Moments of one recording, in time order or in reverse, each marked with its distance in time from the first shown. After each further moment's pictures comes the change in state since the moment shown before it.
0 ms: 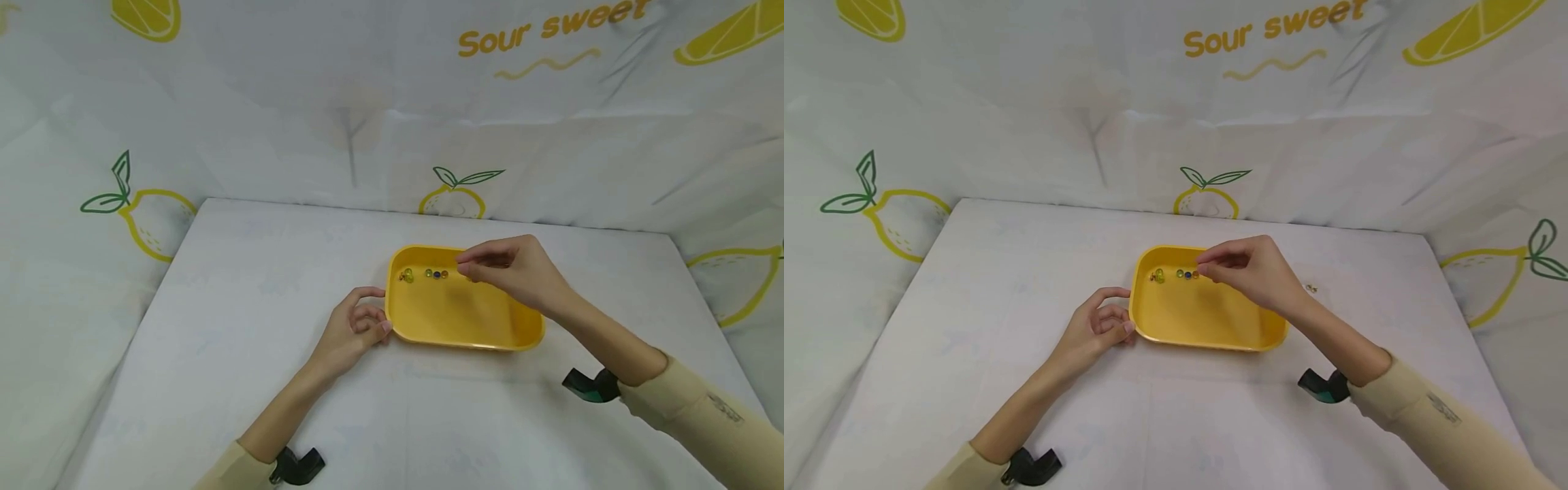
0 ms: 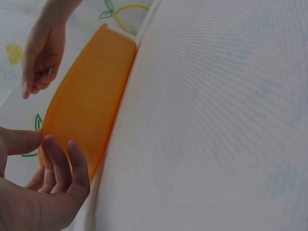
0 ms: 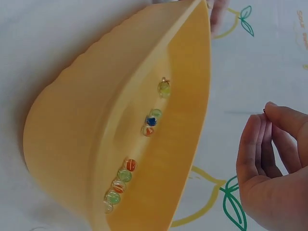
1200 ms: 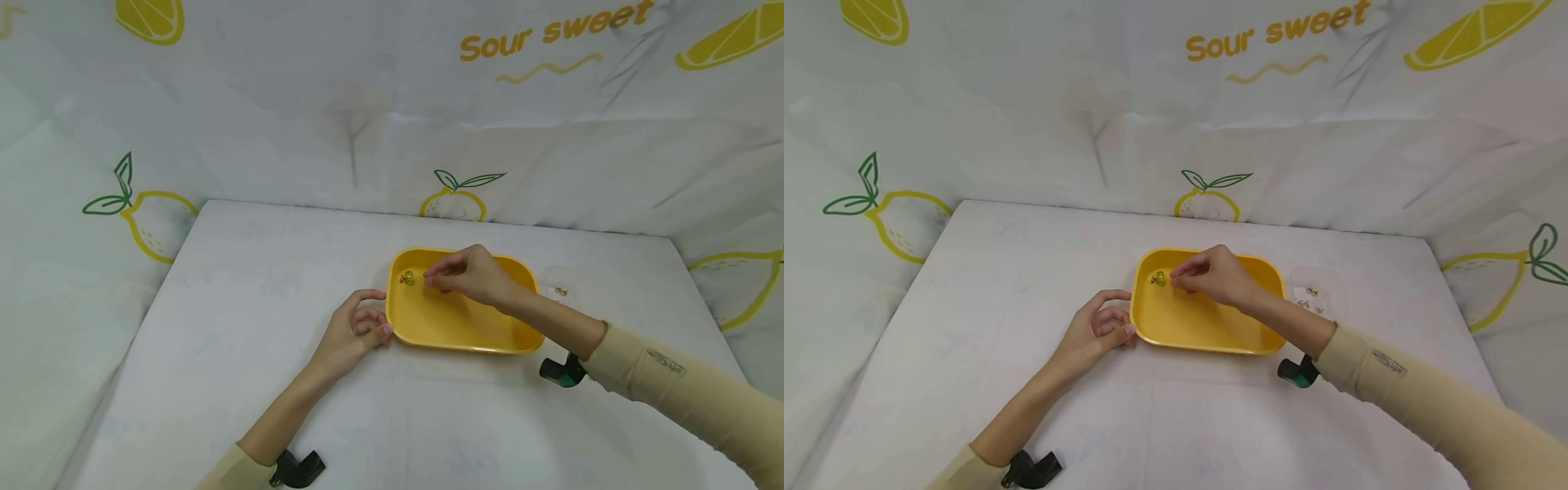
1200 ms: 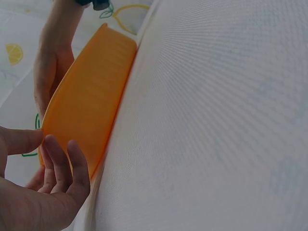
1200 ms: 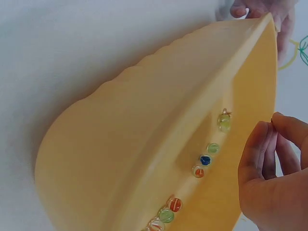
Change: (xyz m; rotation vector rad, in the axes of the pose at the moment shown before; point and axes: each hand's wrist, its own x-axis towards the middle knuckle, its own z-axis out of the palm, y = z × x) left_hand 0.000 -0.001 -0.001 -0.007 -0.008 -0.006; right_hand 0.045 0.015 0.045 0.059 -0.165 0.107
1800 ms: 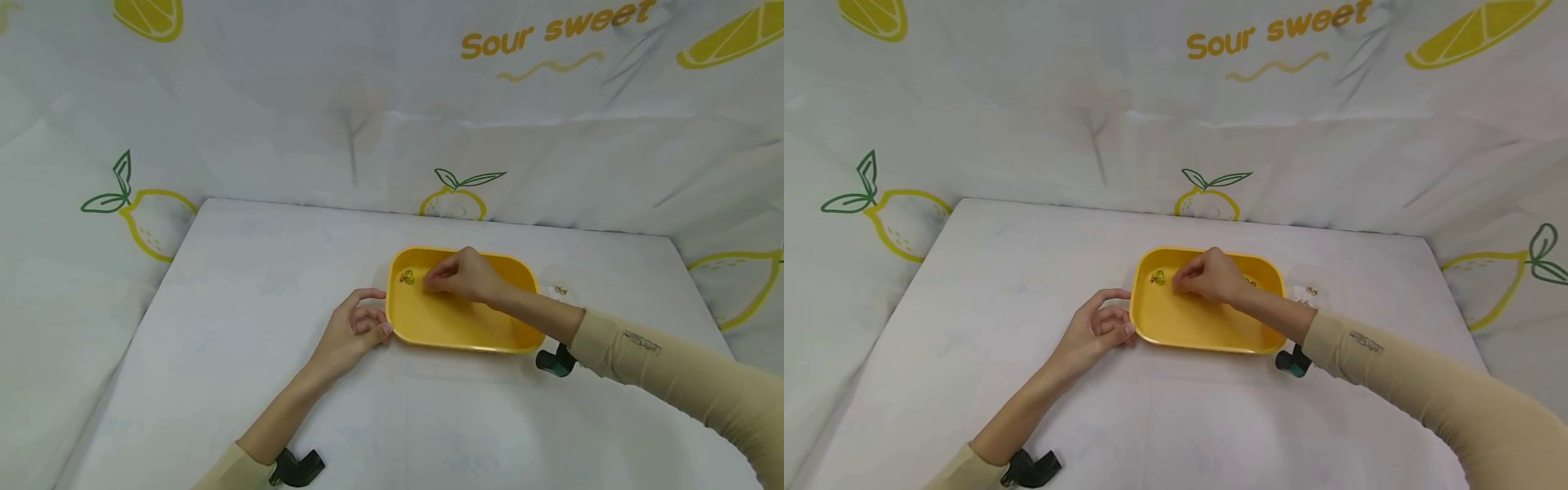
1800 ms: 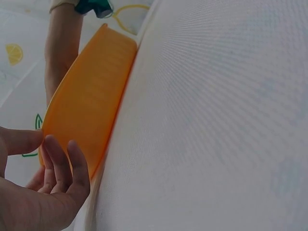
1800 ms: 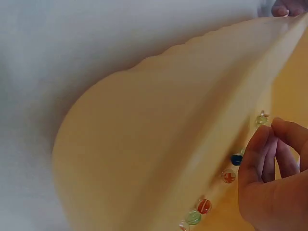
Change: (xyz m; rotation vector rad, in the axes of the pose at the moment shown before) left_hand 0.001 0.000 0.001 0.002 0.013 -0.005; right_hand 0.019 0.015 0.007 -0.154 0.011 0.055
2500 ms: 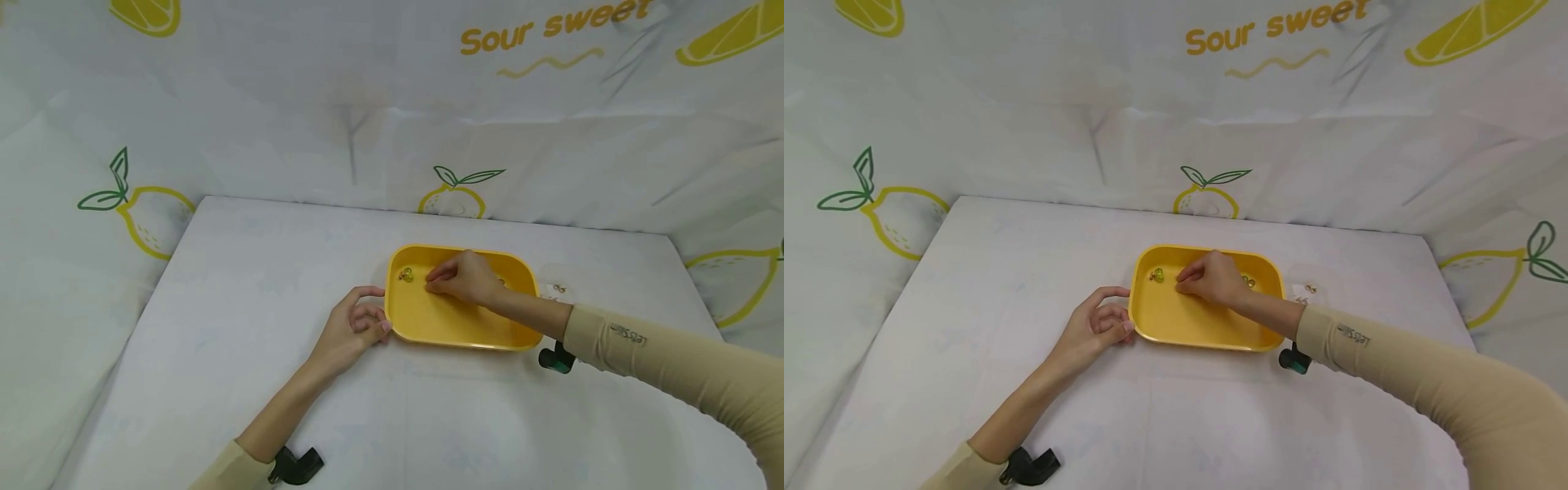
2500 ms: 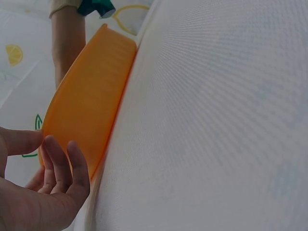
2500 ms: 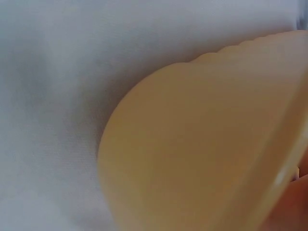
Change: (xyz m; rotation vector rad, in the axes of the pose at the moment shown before) left_hand 0.000 -0.001 0.000 -0.006 0.004 0.001; right_hand 0.003 0.013 0.007 -0.128 0.083 -0.034
